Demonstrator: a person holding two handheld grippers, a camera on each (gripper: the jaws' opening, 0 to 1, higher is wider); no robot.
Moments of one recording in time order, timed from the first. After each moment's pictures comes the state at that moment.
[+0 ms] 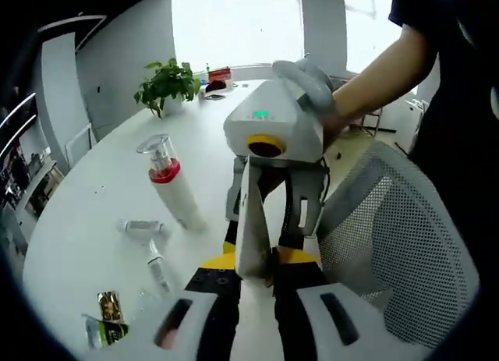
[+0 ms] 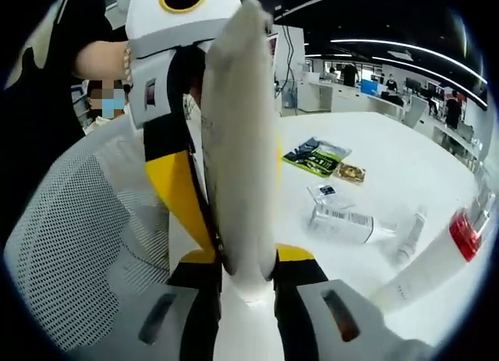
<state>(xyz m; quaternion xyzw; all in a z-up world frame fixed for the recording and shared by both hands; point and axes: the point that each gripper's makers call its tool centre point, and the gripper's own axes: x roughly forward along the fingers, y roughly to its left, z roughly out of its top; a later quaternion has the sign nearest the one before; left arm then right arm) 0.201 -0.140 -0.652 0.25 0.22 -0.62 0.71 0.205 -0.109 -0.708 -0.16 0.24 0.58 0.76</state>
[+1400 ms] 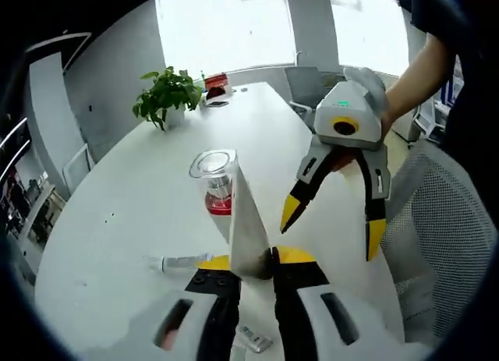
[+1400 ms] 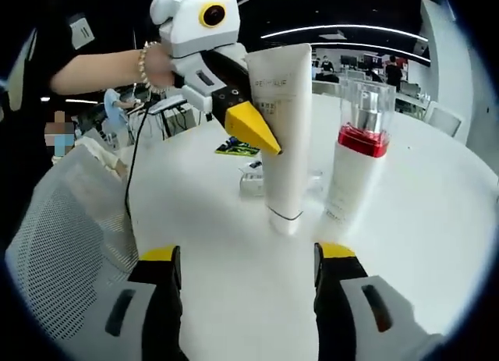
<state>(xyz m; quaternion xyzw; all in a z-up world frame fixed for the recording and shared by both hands) 0.307 -0.175 -0.651 0.27 0.19 -0.64 0.70 0.229 -0.190 -0.718 -0.08 0.28 0.44 0.85</state>
